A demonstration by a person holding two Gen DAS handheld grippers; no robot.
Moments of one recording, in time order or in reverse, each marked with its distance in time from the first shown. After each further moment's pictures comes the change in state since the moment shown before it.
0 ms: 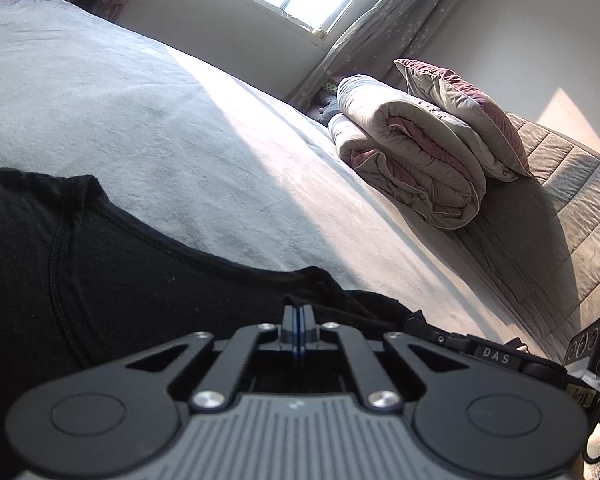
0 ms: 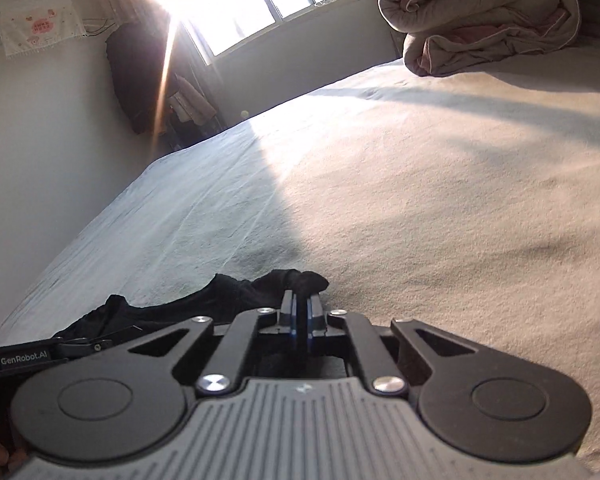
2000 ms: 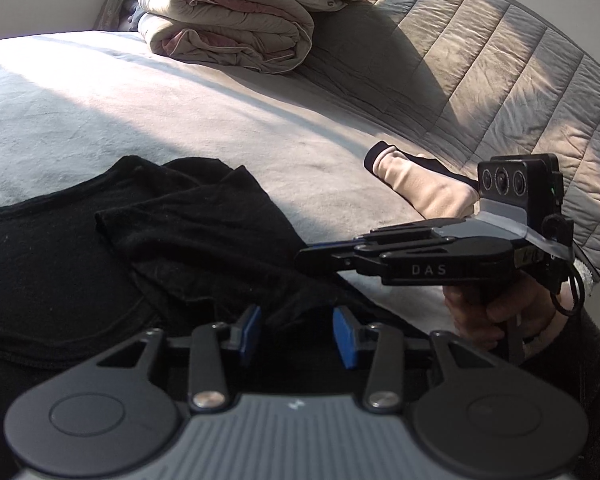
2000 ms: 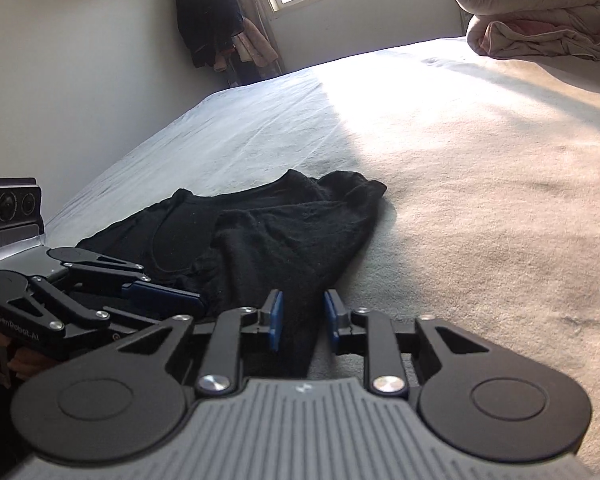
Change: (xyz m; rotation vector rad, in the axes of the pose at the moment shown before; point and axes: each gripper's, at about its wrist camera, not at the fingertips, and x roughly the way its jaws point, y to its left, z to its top) left arm -0.013 -0.051 -0.032 0.468 0.404 -0.364; right arm -0.030 0.016 -0.036 -0.161 0.172 0.115
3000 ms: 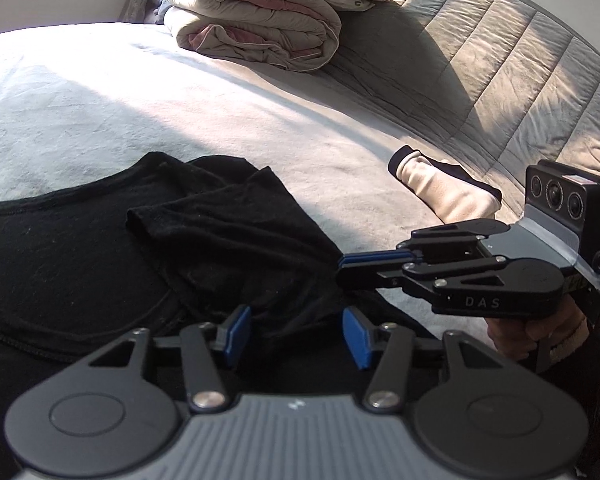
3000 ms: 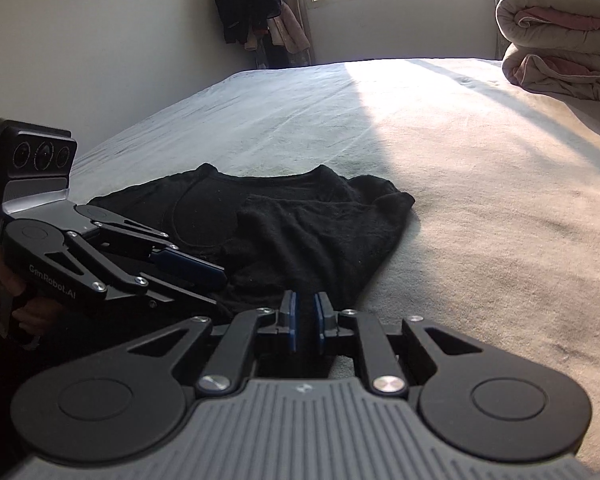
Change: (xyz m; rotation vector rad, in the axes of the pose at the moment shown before) left arm -0.007 0.003 0.005 -0.067 0.002 0.062; right arm -0.031 0.027 -0.008 -0.152 0.028 0.014
